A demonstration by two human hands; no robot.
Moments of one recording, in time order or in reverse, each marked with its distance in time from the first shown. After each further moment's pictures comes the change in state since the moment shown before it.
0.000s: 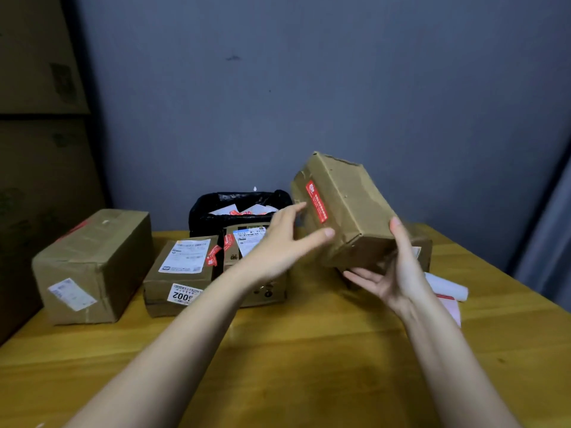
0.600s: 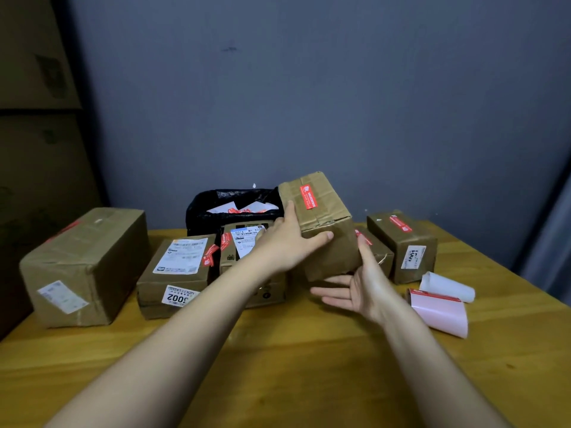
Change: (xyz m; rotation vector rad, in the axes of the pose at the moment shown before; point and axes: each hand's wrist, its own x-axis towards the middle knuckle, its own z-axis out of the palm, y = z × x) left_hand 0.051 -0.028 0.016 0.306 0.055 -0.129; right_hand 0.031 0.034 0.008 -0.263 -0.136 0.273
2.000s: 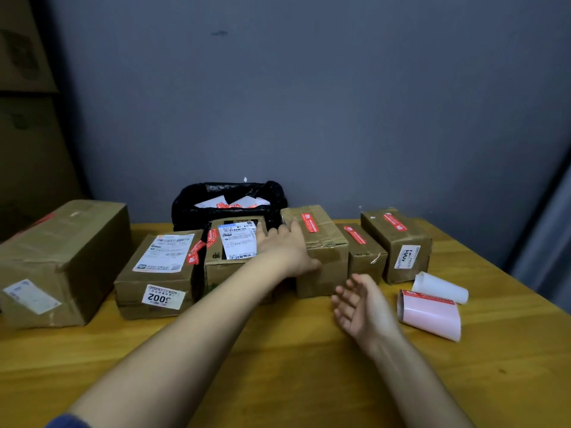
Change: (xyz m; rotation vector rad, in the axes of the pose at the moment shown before) left_hand 0.015 0.010 0.030 0.574 -0.131 -0.083; right_hand 0.002 0.034 -0.020 0.306 0.215 -0.057
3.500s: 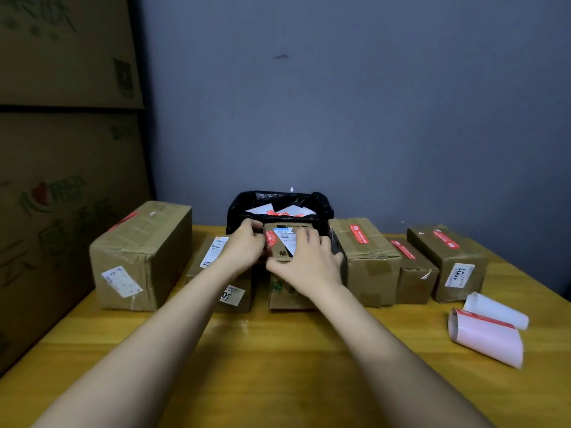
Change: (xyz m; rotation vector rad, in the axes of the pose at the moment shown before) left_hand -0.021 -0.151 -0.009 -0.899 0.269 -0.280; right_hand -0.002 0.033 0.162 -1.675 0.029 -0.849
